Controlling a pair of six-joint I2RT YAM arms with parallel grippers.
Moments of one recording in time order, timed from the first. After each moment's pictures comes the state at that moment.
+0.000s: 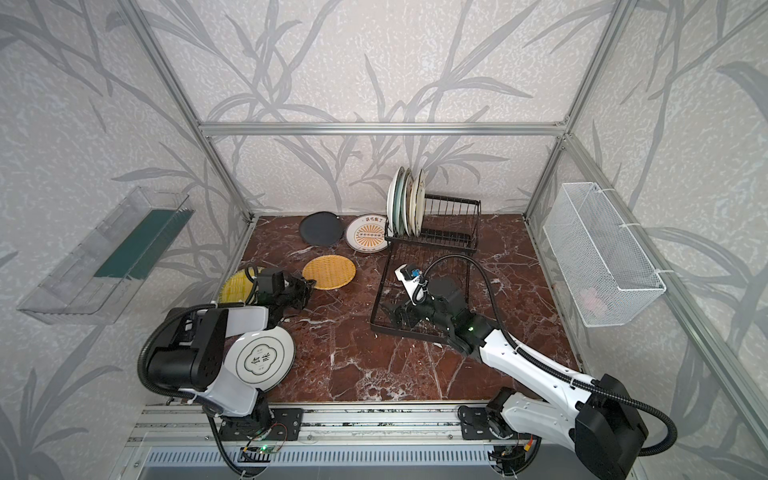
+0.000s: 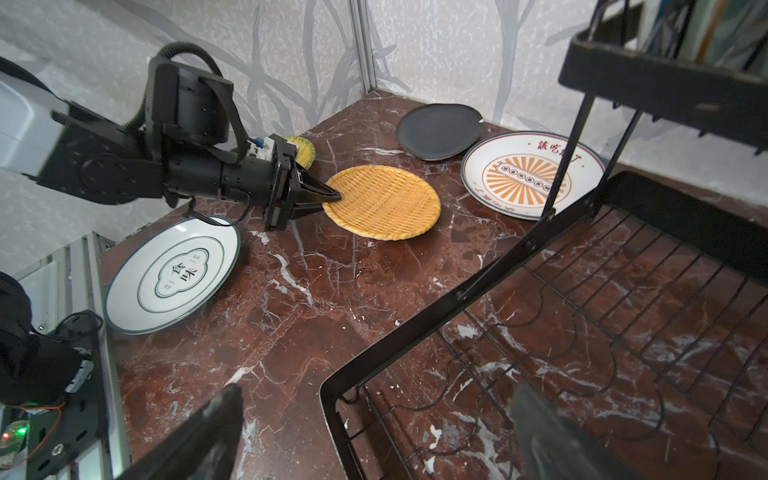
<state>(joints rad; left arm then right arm) -0.02 1.55 0.57 0.35 0.31 -1.32 0.72 1.11 0.69 0.05 -0.17 0.08</state>
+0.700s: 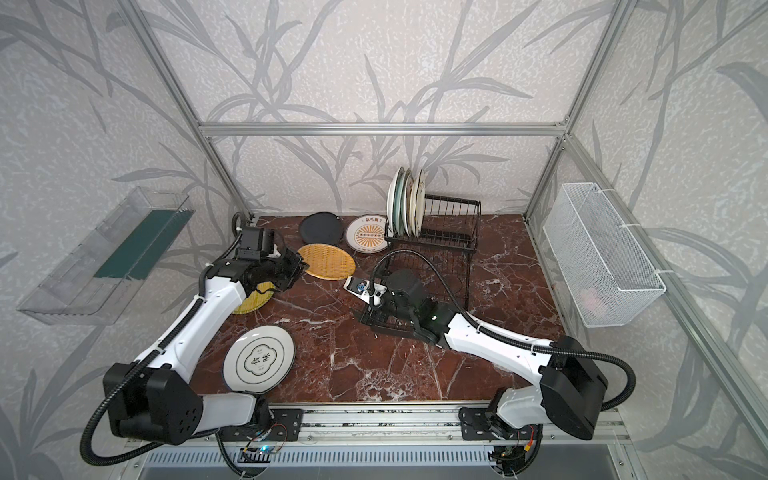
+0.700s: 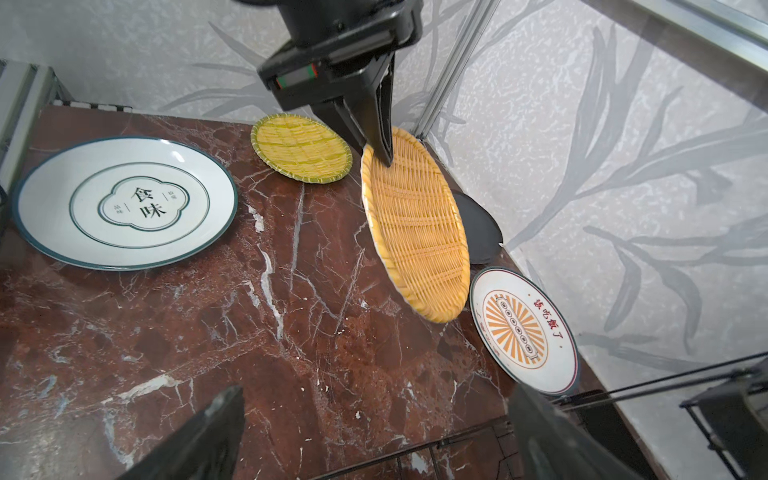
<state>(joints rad) -0.14 1.33 1.19 -0.72 0.22 -1.09 0.92 1.39 0.94 0.10 -0.05 -0.44</state>
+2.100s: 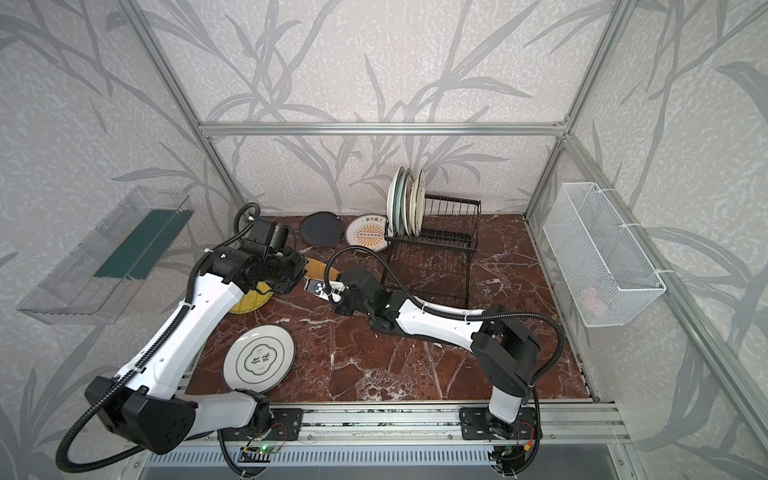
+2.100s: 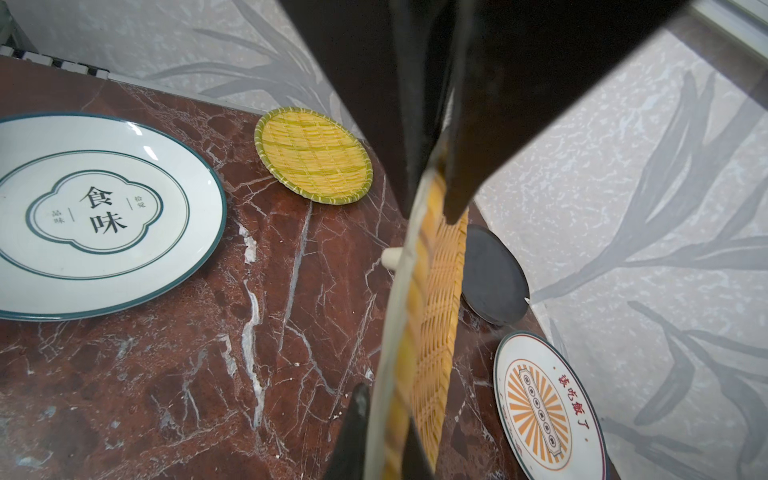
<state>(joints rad) -0.31 1.30 1.39 -1.06 0.00 -1.18 1.00 1.75 1.23 0.13 0.00 -0.52</state>
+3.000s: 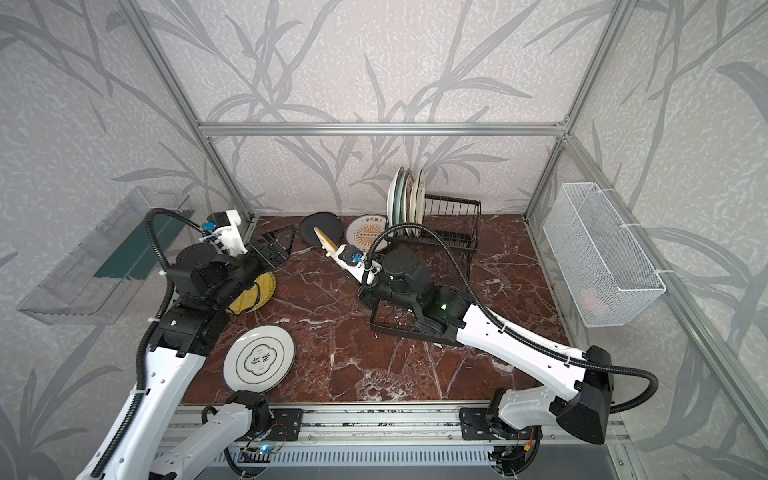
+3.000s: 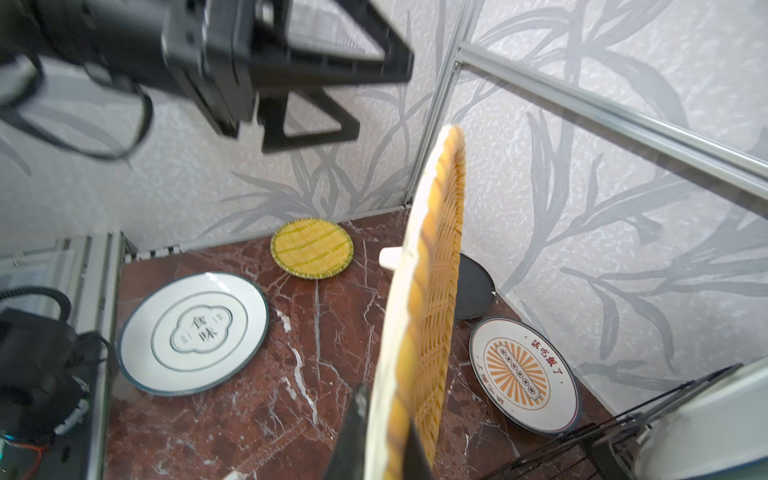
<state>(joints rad) -0.18 0.87 1.04 -0.25 0.22 -0.66 0.98 1.32 1.31 -0.20 0.00 -0.17</state>
